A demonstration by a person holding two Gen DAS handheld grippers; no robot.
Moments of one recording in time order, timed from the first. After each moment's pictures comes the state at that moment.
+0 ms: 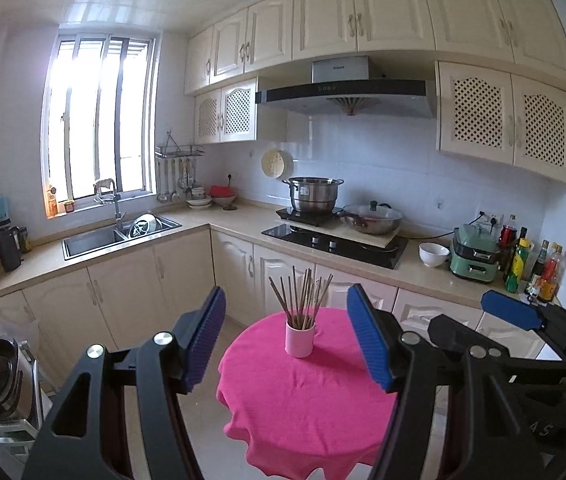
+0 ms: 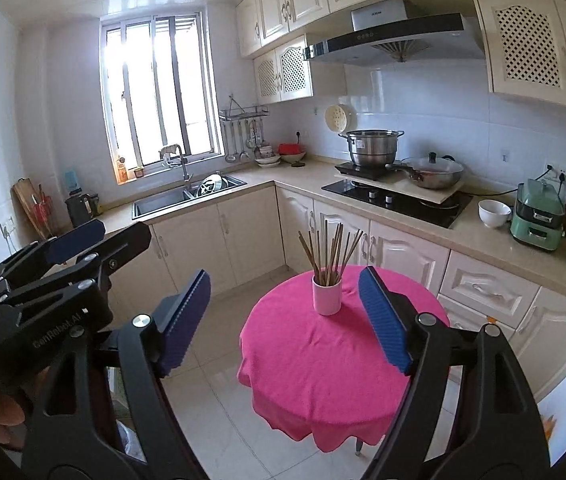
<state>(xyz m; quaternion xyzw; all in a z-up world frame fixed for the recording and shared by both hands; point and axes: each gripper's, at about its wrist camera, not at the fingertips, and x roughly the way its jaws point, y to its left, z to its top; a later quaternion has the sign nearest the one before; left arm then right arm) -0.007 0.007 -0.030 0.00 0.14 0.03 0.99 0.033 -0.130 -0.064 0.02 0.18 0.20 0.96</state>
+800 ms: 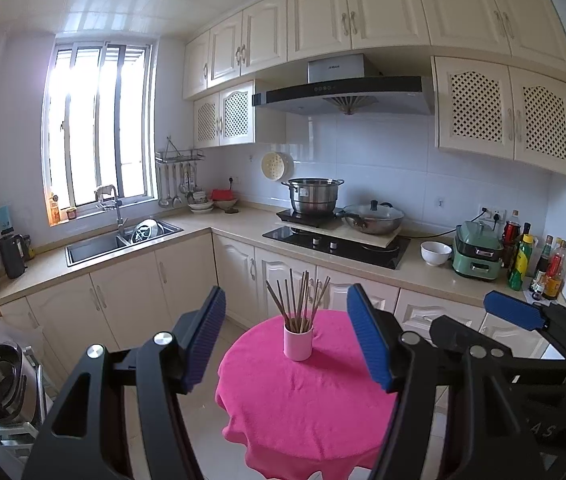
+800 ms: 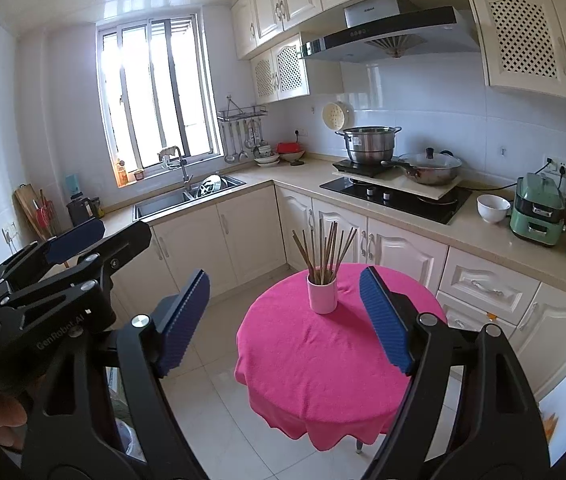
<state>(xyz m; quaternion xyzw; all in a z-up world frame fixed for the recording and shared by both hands) -0.001 -0.016 -0.032 0.01 0.14 0.03 0.99 0.044 -0.156 -0.064 0.04 0.18 0.20 0.96</state>
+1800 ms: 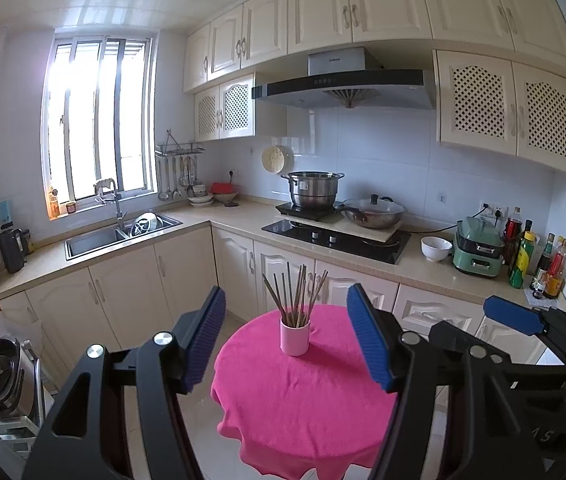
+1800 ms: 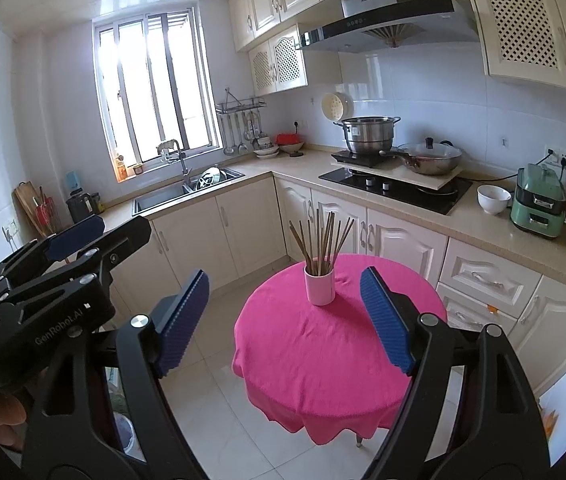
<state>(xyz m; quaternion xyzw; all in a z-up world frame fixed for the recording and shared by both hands) 0.009 -0.023 -0.037 0.01 0.15 0.04 0.99 0.050 -0.164 -0.071 0.04 0.20 0.21 0.96</state>
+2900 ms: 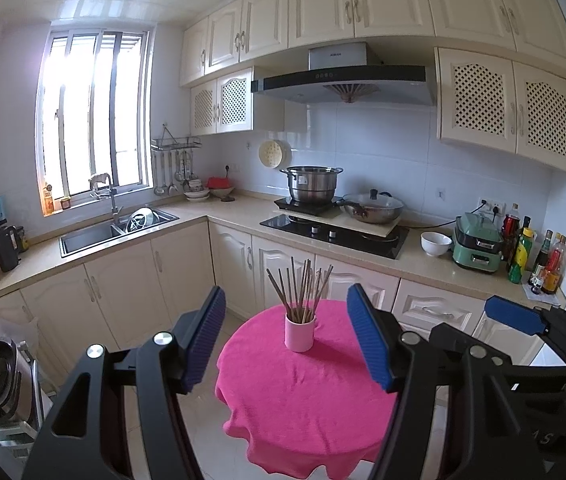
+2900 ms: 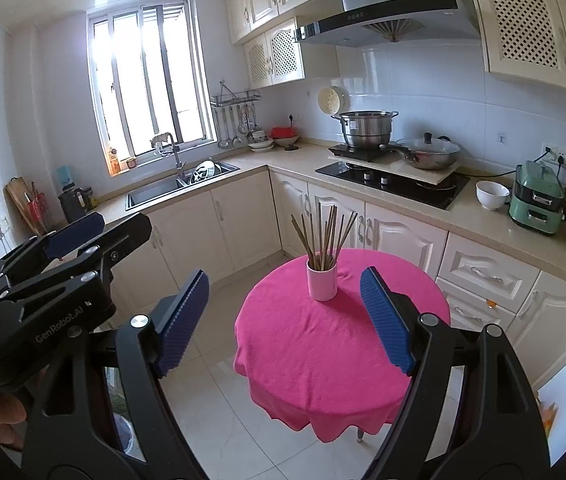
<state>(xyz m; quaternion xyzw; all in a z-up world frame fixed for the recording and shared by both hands) 0.018 -0.006 -0.046 0.01 0.16 0.03 0.99 0.052 -0.155 -0.079 0.03 0.21 0.20 0.96</state>
